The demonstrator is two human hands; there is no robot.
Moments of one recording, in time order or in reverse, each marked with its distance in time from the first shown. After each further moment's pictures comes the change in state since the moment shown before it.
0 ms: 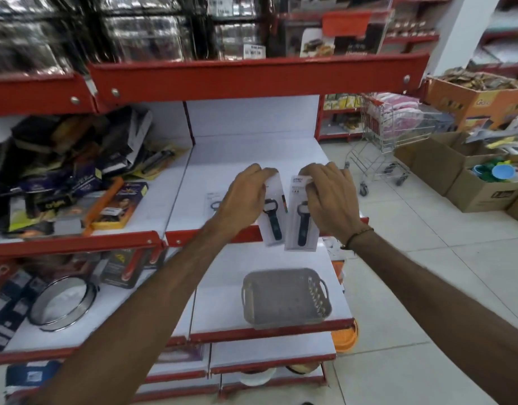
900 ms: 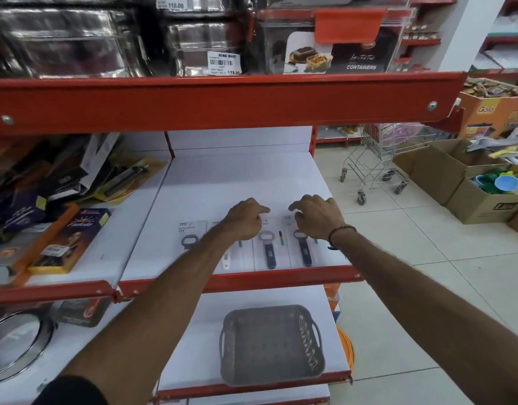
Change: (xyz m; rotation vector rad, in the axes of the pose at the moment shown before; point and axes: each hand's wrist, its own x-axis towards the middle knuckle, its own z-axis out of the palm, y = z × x) left_hand 0.103 -0.081 0.105 0.065 -0.528 -0.340; right_hand 0.068 0.118 0.110 -0.232 -0.678 0.158
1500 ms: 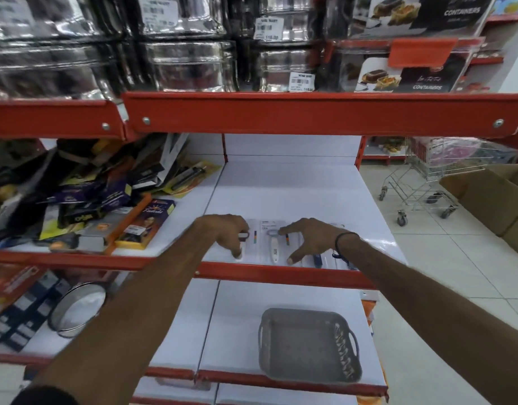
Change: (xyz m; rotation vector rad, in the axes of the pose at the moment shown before) left_hand -0.094 -0.088 -0.077 0.371 -0.359 -0.204; right_hand -0.011 -0.105 -0.017 0.240 -0.477 -0.261
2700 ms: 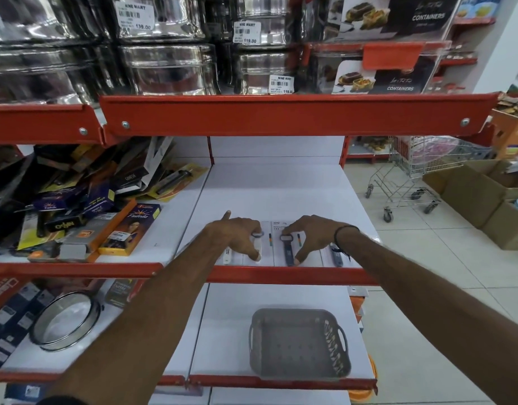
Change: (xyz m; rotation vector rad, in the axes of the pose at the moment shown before) left_hand 0.004 0.047 0.006 -0.032 0.114 0.117; right_hand -0.015 0.021 -0.014 -0.119 -0.032 0.042
